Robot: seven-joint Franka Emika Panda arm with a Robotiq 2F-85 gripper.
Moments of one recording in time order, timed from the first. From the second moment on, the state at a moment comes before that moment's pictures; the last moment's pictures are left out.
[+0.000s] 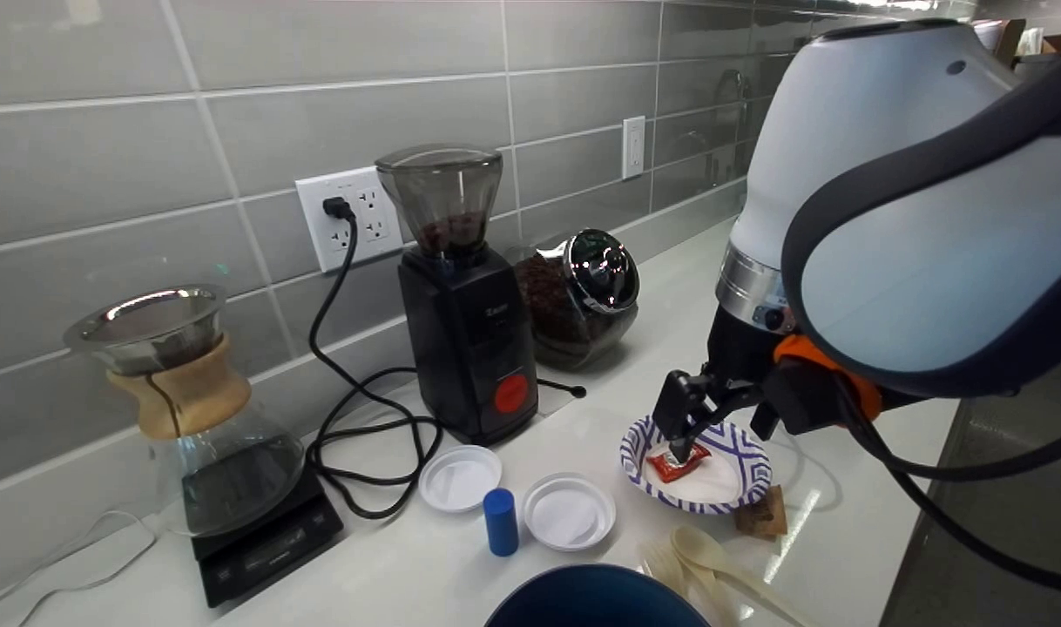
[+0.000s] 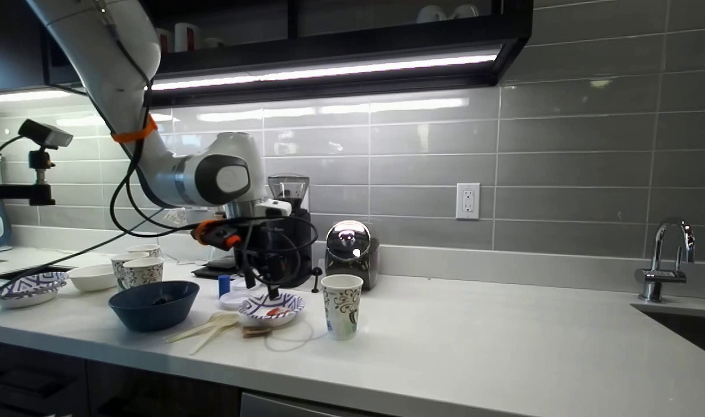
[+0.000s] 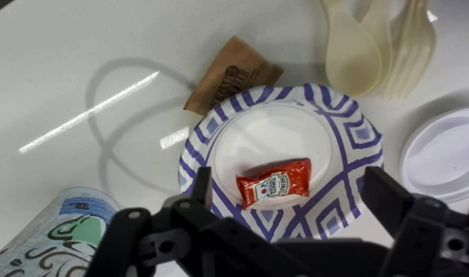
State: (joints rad) arm 0.26 -0.01 0.29 -2.52 -0.07 2.68 0.31
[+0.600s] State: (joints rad) arm 0.26 0.04 0.28 -2.48 -0.14 2.69 0.59
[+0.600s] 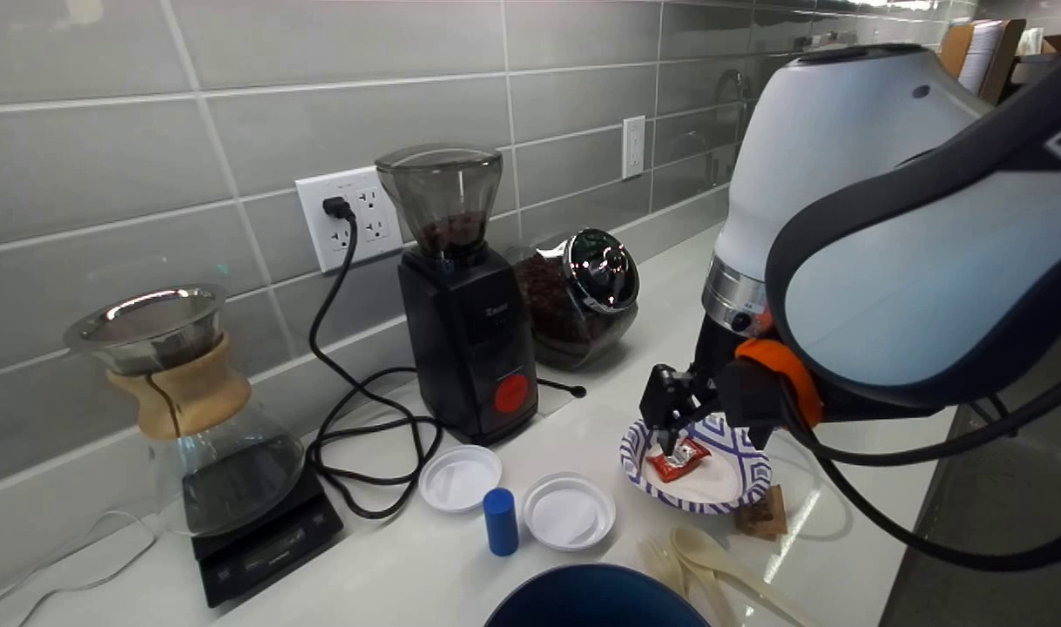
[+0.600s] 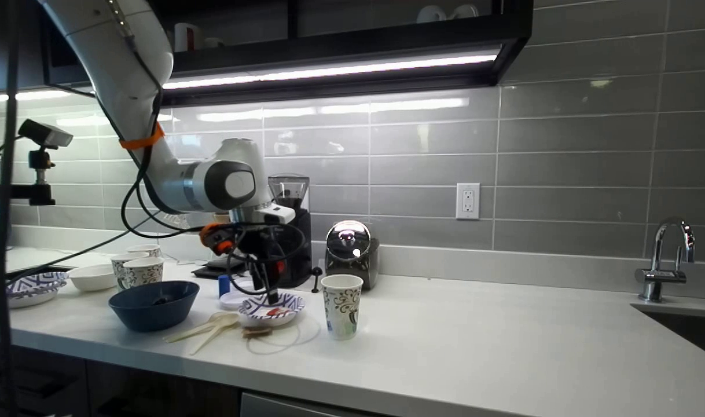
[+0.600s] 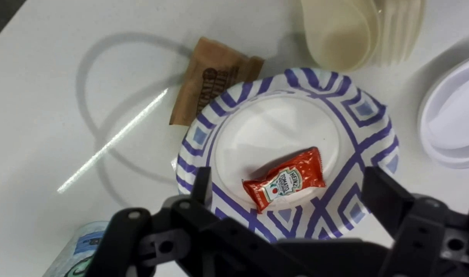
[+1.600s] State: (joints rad) arm 0.40 0.27 0.16 -2.31 -0.24 2.71 0.79
